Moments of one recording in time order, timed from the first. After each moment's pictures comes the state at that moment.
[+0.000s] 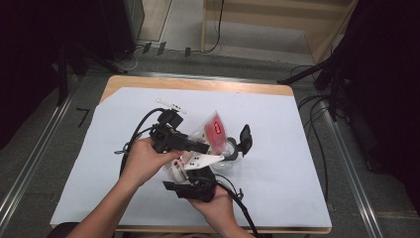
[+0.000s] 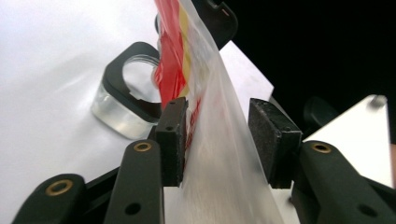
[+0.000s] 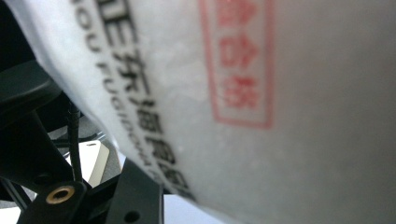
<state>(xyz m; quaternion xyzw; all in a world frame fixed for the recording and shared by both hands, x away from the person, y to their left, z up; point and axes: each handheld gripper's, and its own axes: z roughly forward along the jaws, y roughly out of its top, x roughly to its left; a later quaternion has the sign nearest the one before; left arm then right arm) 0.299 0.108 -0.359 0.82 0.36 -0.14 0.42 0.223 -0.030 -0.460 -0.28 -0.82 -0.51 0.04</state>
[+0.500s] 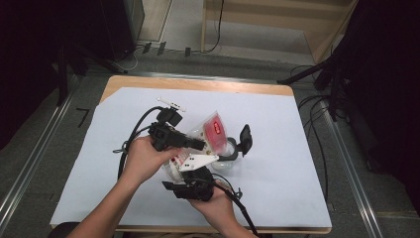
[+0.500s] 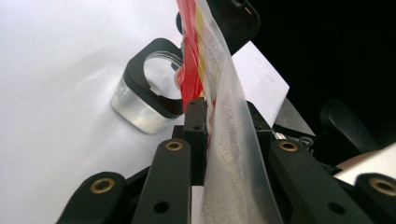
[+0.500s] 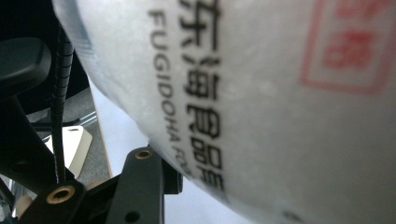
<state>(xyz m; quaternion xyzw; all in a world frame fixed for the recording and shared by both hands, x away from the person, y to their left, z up) 0.304 0.109 -0.359 0.82 0.39 -0.12 0.40 0.222 -0.023 -0.455 -0.26 -0.84 -0.48 0.01</state>
